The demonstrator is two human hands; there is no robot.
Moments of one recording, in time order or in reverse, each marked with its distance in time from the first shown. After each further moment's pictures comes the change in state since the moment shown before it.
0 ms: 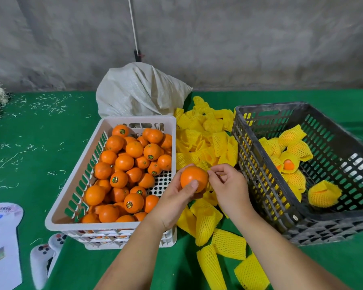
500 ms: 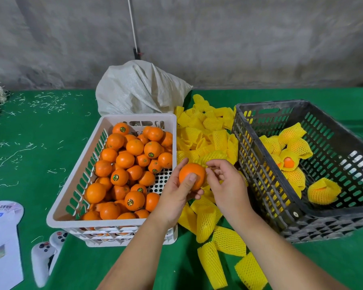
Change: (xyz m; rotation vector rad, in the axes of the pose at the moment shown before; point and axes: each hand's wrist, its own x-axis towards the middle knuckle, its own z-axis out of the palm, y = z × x) left_hand 0.002 -0.007 0.000 -0.043 0.085 0.074; right_hand -0.013 -0.006 0.004 -0.081 0.020 -0.201
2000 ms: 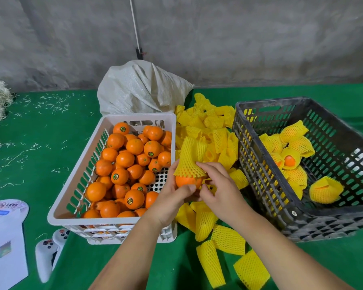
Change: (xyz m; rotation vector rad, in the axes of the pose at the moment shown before) left_hand -0.009 0.007 0.000 -0.014 -0.087 -0.020; right_hand -0.007 0.002 -0.015 -0.036 -0.312 -0.133
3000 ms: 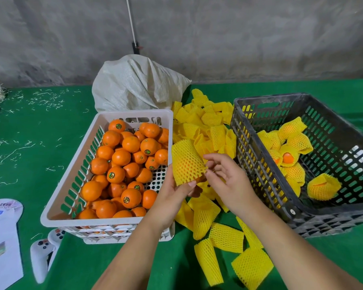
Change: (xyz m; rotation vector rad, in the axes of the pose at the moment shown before) left_hand 0.007 -0.016 -0.001 0.192 0.050 0.162; right_hand 0.010 0.004 -0.021 0.216 0.060 -0.025
